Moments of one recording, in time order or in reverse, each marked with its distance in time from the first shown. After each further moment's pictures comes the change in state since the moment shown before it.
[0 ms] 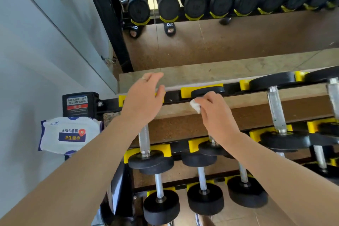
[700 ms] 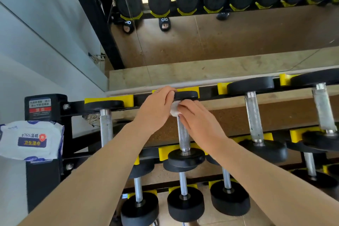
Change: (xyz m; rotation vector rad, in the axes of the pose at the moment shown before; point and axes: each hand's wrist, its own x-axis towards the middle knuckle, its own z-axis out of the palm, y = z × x) left_hand 0.030 0.065 0.110 -0.181 -0.171 -0.068; right_hand 0.001 0.072 0.008 0.004 0.047 -0.292
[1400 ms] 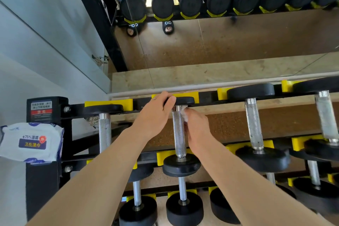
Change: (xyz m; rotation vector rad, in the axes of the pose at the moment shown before) left_hand -0.001 0.000 0.002 -0.063 -0.042 -0.040; right_hand 0.028 -0.019 0.012 1.384 0.072 1.341
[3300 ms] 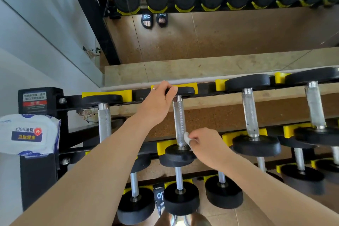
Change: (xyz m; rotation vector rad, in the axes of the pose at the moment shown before) left_hand 0.004 -0.004 0.005 -0.101 -0.016 -0.034; right_hand -0.056 0.016 -0.059 -1.347 -0.253 -0.398
